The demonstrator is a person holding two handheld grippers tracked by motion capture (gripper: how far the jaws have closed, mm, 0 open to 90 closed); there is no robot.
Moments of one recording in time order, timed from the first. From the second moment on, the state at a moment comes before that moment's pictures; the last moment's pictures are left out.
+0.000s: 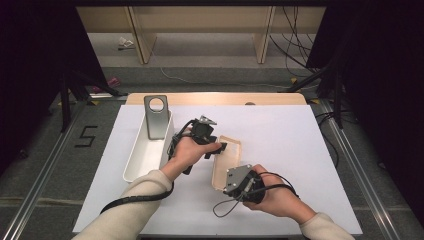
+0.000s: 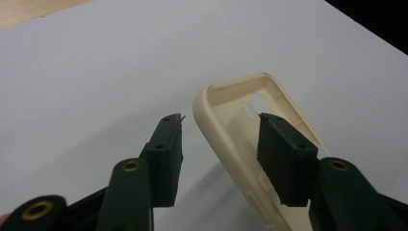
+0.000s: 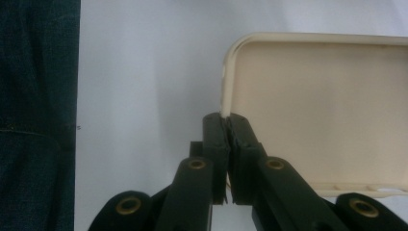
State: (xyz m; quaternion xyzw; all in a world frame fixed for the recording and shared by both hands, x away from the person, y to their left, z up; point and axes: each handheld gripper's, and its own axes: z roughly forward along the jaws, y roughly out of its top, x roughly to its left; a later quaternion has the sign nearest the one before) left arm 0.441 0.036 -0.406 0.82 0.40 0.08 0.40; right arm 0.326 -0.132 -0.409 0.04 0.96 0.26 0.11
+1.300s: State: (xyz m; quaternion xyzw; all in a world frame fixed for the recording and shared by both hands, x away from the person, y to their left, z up) left arm 0.426 0.026 -0.386 0.77 0.41 0.03 0.49; right arm 0.331 -0.131 -0.421 0.05 0.96 0.25 0.10
